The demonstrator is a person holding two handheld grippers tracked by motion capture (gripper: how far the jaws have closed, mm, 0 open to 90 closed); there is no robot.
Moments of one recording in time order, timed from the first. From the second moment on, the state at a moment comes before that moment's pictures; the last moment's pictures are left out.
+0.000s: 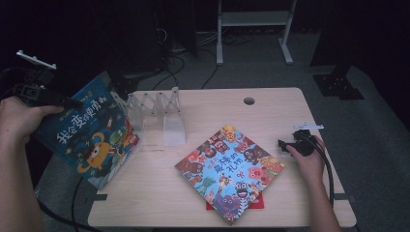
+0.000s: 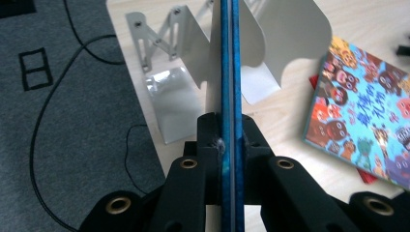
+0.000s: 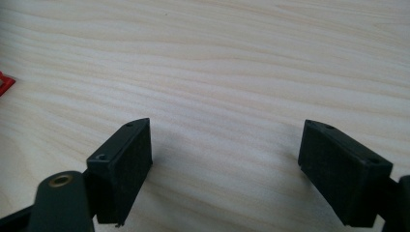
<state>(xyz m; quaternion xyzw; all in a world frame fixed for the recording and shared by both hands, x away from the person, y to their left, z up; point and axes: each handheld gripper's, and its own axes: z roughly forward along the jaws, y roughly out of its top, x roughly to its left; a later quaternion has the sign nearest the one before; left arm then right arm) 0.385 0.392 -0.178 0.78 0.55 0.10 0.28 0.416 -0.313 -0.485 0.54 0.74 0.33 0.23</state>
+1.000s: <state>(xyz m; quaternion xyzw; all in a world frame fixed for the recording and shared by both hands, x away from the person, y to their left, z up) 0.452 0.384 -0.196 0.71 0.64 0.13 0.26 0.416 -0.313 -0.485 0.54 0.74 0.33 0.23</state>
